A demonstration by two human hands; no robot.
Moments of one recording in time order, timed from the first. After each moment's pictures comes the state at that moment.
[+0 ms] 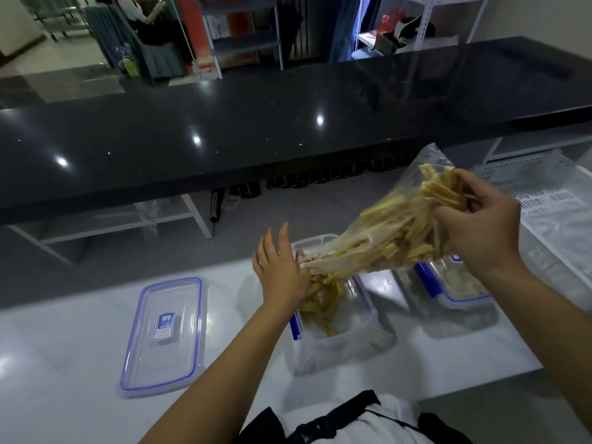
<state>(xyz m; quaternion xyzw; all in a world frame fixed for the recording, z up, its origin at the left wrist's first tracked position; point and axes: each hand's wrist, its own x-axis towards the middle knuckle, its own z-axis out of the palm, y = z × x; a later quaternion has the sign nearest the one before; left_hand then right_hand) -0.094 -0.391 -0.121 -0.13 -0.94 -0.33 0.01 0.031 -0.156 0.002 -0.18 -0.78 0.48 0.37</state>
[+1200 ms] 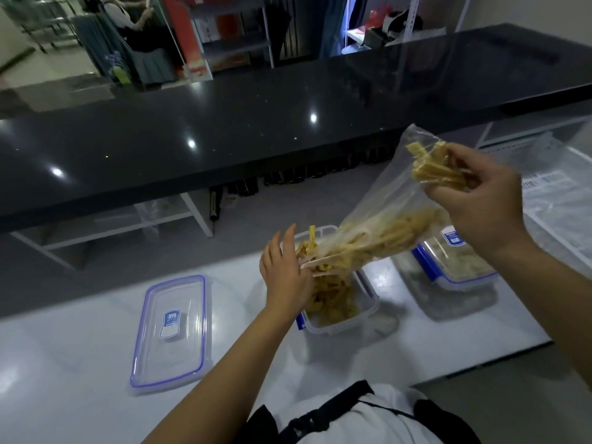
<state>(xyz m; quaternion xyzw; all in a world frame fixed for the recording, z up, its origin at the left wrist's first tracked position) -0.072 -0.405 -0.110 -0.18 -0.91 -0.37 -0.03 0.039 -0.169 0.024 -0.12 -0.79 0.46 0.38</state>
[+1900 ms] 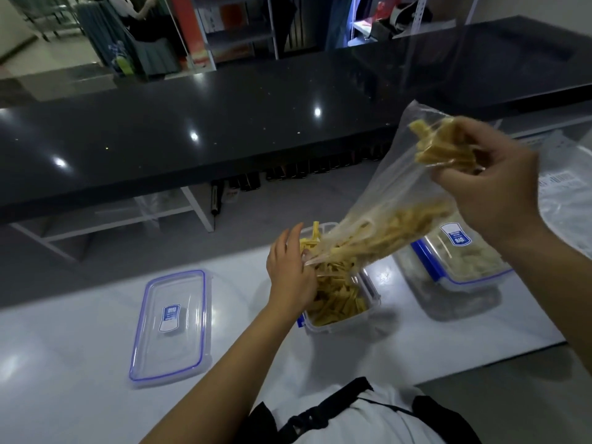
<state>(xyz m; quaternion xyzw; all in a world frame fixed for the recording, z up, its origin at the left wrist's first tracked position) -0.071 -0.401 -0.109 -0.19 -0.89 -0.40 -0.05 0.026 -0.161 0.036 -0.06 -0.82 0.42 0.39</state>
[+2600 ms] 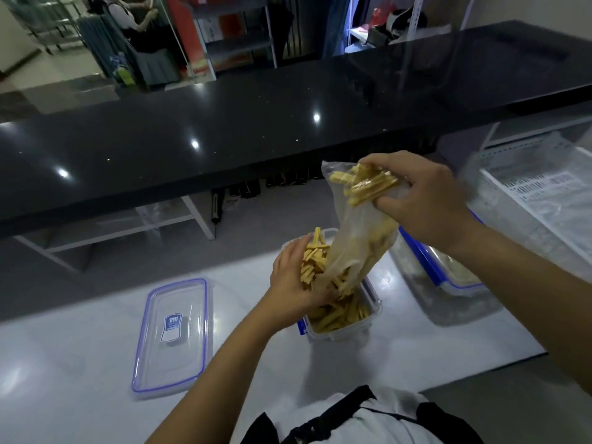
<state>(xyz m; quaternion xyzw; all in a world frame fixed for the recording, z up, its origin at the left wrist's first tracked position) -0.063 -0.429 -0.069 -0.28 -0.83 -0.43 -0.23 0.003 -0.207 0.041 0.00 -0.90 0.33 0.28</state>
